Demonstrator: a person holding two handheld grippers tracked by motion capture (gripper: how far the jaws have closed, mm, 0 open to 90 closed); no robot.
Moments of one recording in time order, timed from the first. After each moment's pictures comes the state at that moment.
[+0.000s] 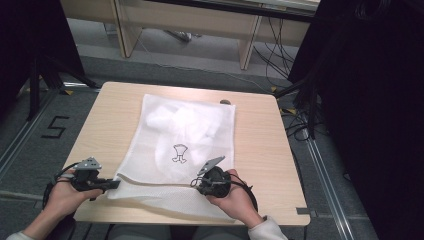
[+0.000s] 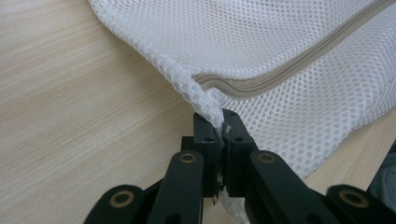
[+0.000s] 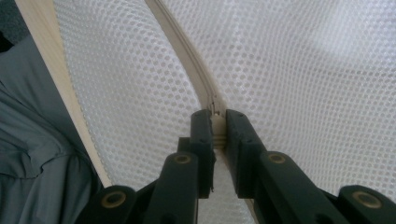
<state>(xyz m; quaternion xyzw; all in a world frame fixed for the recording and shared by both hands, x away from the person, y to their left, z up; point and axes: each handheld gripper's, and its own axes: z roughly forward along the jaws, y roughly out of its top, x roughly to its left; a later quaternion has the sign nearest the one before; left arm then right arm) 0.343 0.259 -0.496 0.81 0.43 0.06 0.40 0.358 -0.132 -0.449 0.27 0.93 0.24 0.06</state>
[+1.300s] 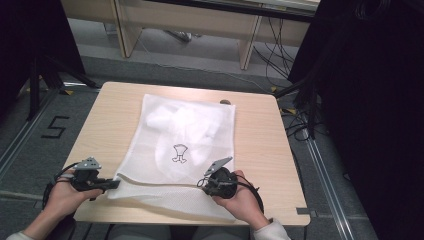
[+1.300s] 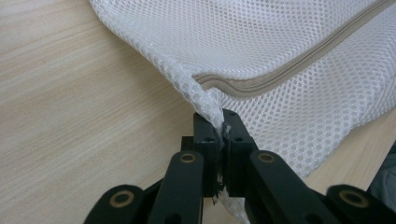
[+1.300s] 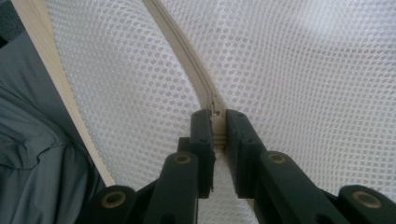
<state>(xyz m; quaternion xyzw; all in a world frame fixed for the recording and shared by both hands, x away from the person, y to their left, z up) 0.343 0.259 -0.495 0.81 0.43 0.06 0.40 0.356 -0.149 -0.448 0.28 0.93 0.25 0.06</state>
